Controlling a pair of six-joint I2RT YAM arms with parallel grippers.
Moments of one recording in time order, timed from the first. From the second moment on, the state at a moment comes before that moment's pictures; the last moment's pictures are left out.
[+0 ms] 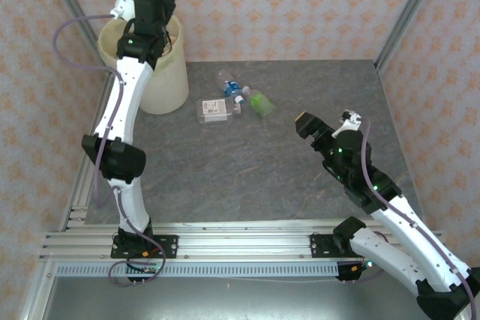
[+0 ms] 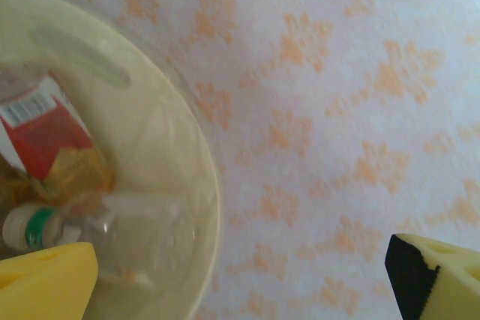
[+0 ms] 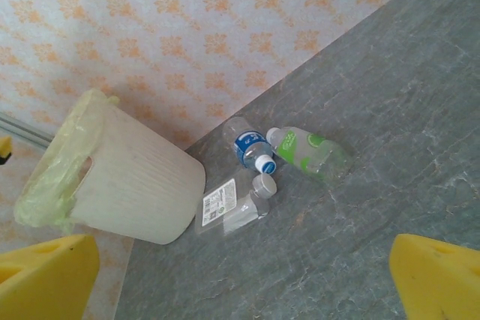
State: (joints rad) left arm -0.16 1.89 2.19 -0.63 -0.46 -1.04; right arm 0.57 0.69 0.77 -0.36 0.27 0.88
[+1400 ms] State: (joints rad) left arm -0.31 2.42 2.17 -0.77 -0.23 -0.60; right arm 0.54 0.73 0.76 -0.39 0.30 0.91
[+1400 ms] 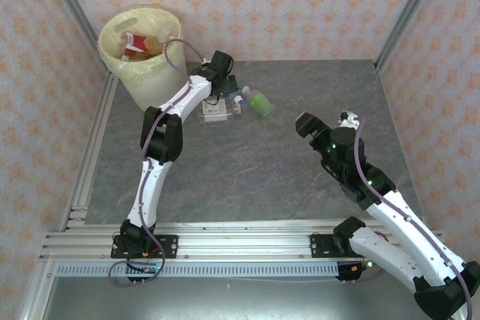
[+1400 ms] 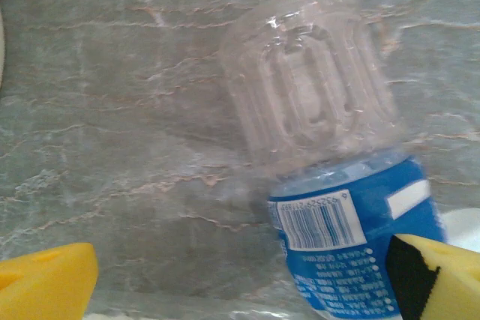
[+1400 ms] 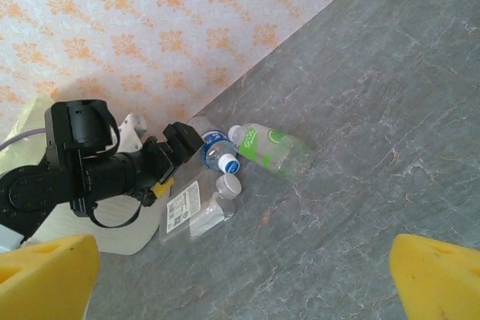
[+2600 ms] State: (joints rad) left arm -0.47 1.77 1.17 -0.48 -0.07 -0.76; right arm 0.54 1.12 0.70 -0.20 -0.01 0.80
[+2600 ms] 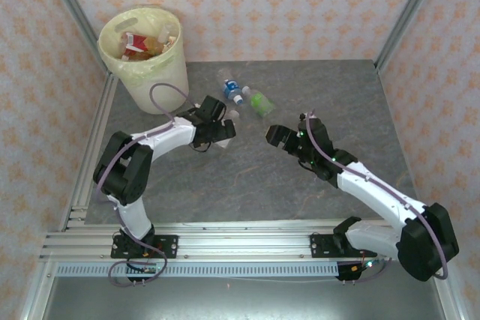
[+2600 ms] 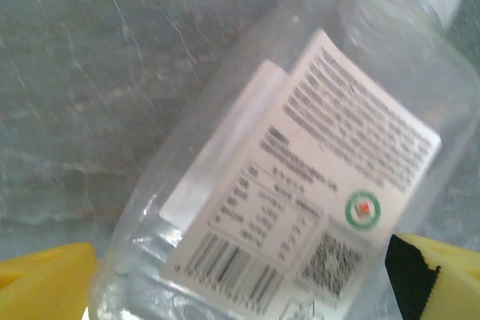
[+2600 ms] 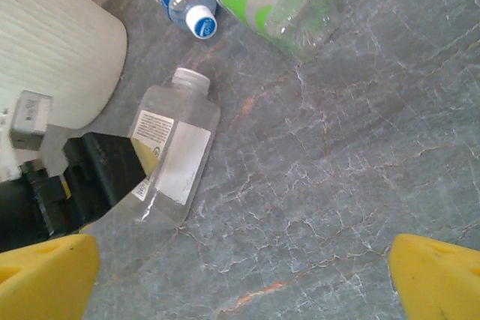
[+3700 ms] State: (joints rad) left arm -0.57 2.10 1.59 -0.87 -0.16 -0.34; right arm 0.55 1.17 0.69 -0.20 0.02 0.83
